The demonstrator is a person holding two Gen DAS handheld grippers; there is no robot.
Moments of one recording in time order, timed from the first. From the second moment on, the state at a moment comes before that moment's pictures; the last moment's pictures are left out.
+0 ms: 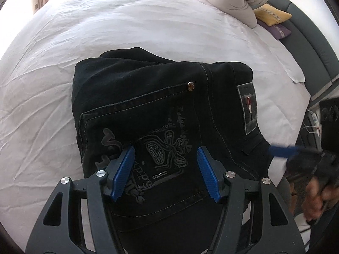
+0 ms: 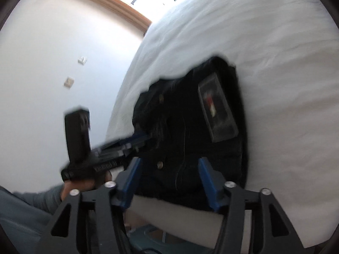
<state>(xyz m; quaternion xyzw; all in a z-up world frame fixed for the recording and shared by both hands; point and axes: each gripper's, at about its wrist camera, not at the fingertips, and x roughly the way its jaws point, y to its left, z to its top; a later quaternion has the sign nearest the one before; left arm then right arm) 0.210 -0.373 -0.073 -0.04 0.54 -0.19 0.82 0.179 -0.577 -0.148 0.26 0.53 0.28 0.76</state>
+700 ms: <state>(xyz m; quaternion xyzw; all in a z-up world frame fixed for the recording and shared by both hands) 0.211 -0.375 -0.078 -0.03 0.54 -0.20 0.82 0.279 -0.556 -0.160 0.29 0.51 0.23 0.78</state>
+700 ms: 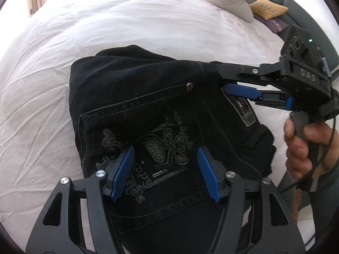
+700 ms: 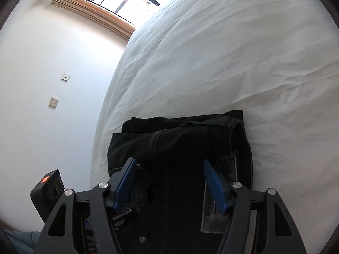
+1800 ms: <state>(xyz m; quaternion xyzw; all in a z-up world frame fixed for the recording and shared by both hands) 0.245 -0.299 -0.098 -0.20 0.58 -0.25 0.75 0.229 -0.540 -0.151 0.14 0.57 0.15 0.79</state>
